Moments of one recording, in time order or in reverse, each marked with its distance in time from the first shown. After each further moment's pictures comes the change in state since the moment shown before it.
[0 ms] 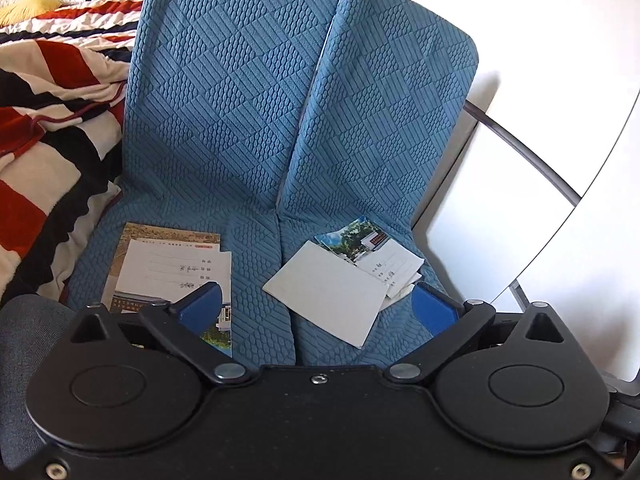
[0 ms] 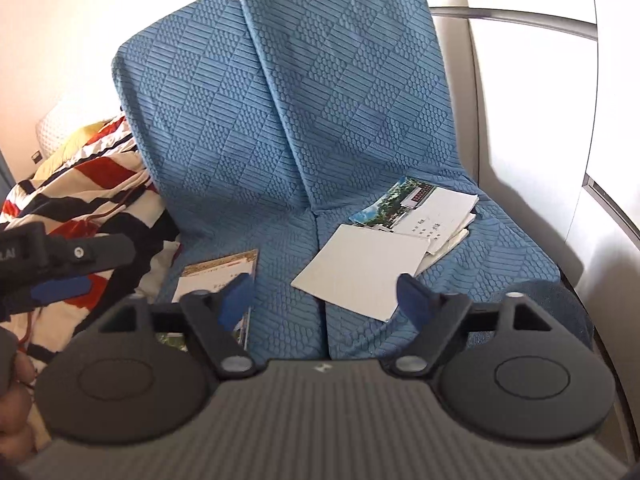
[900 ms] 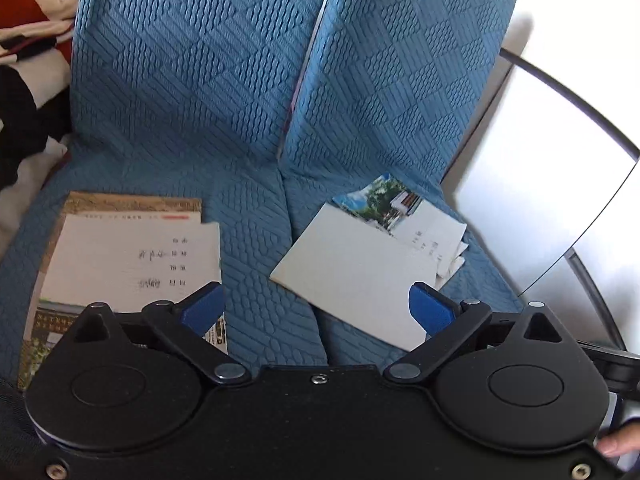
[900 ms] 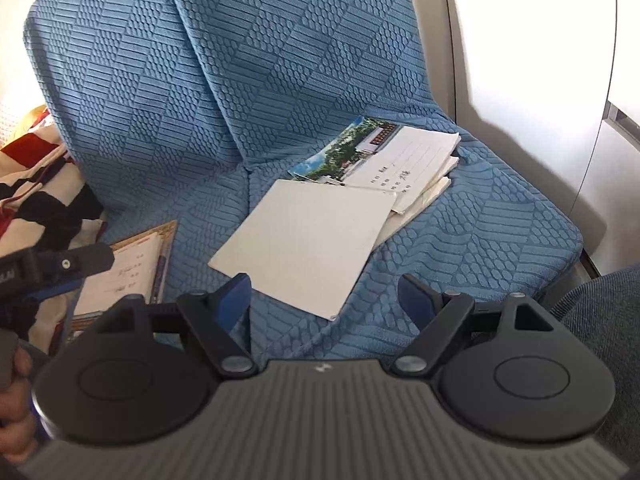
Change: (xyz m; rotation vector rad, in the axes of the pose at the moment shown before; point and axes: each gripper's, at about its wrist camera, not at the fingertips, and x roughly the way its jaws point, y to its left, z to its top) left arm 0.179 0.044 -0.028 0.050 0.092 -0.032; right arm 0.134 -0.060 -0.022 0.057 0.112 -0.091
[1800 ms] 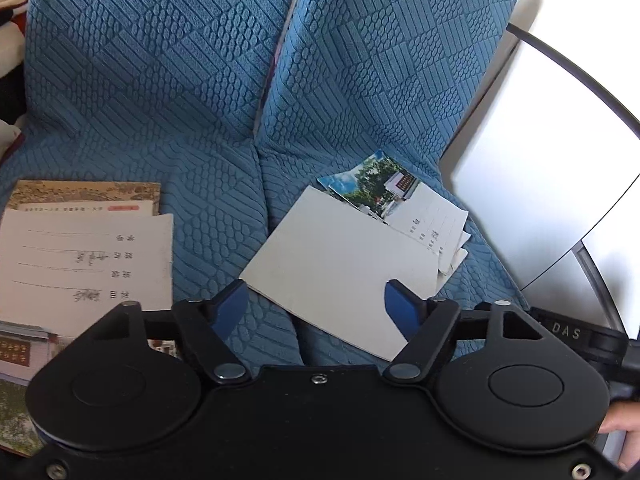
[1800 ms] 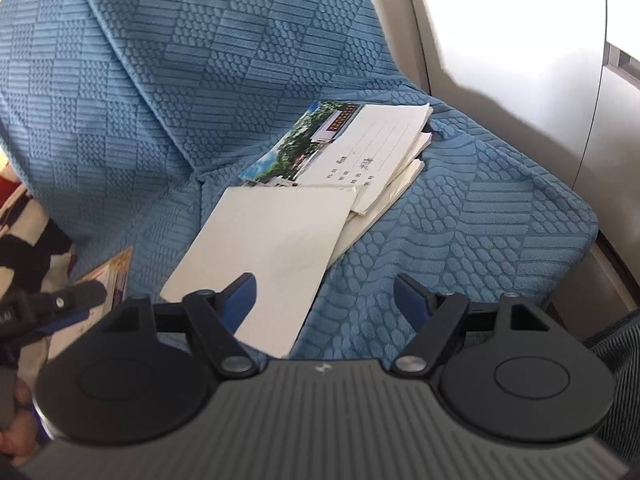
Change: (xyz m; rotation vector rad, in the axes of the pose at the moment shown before) left arm 0.063 -0.007 0.015 -0.007 0.081 -0.047; right arm 0.059 -0.050 0.018 0.174 0.039 0.001
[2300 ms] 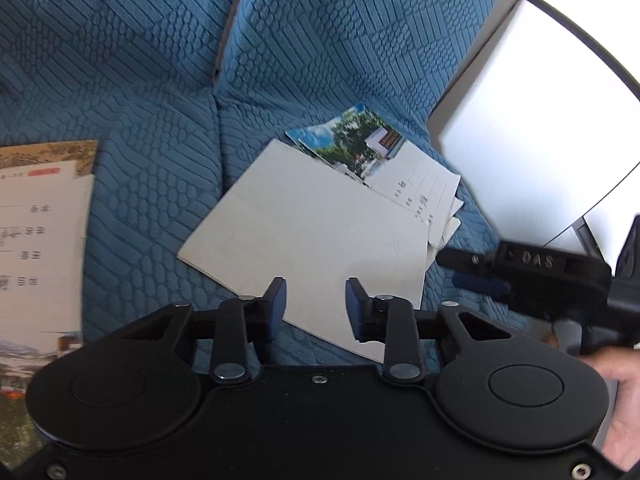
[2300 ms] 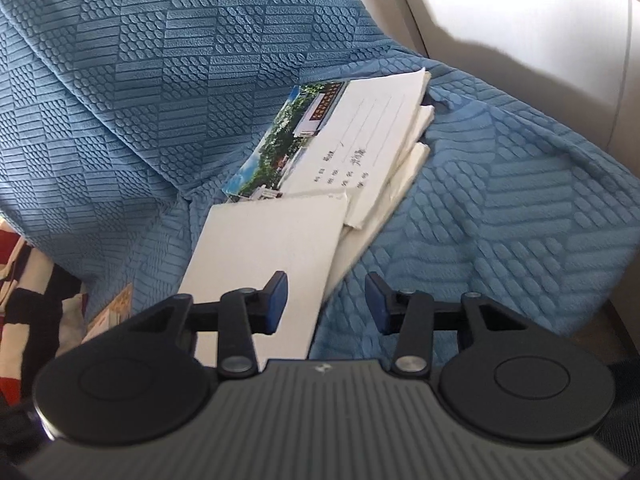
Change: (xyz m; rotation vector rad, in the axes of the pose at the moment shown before) left arm 0.064 -0.016 -0.005 0.003 0.126 -0.058; right arm 0.058 -0.017 0.032 0.110 0.069 0.057
